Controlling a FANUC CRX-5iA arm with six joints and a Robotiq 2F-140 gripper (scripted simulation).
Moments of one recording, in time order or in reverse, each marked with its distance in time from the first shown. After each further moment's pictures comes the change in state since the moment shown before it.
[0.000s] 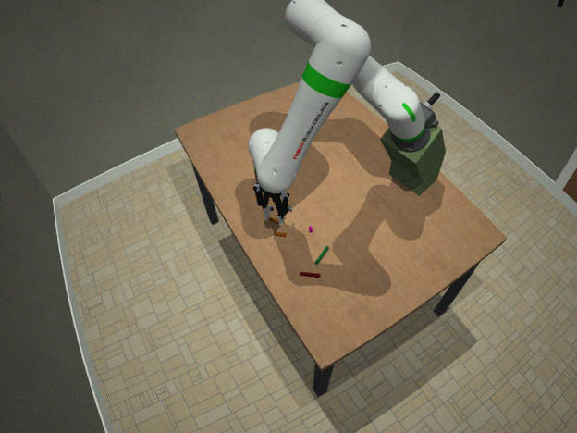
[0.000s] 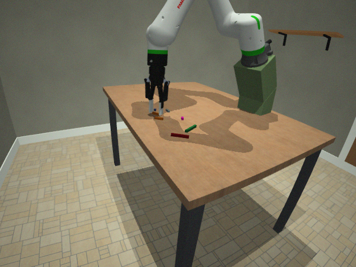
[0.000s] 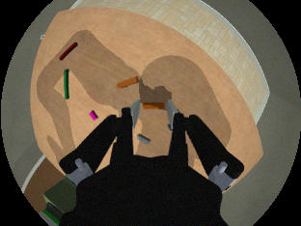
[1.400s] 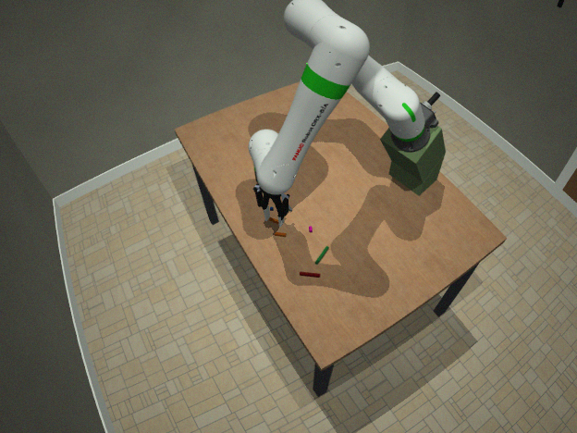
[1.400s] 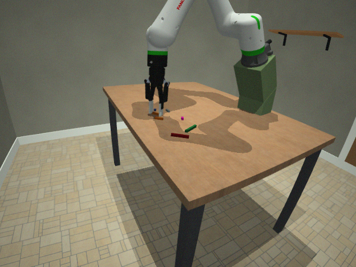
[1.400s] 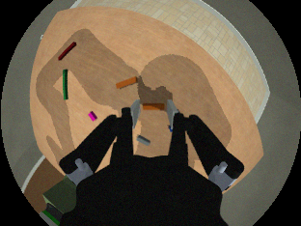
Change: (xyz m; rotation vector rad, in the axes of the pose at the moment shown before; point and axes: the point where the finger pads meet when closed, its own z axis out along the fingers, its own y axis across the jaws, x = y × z) arm 0.000 0.000 0.005 0.000 0.000 0.000
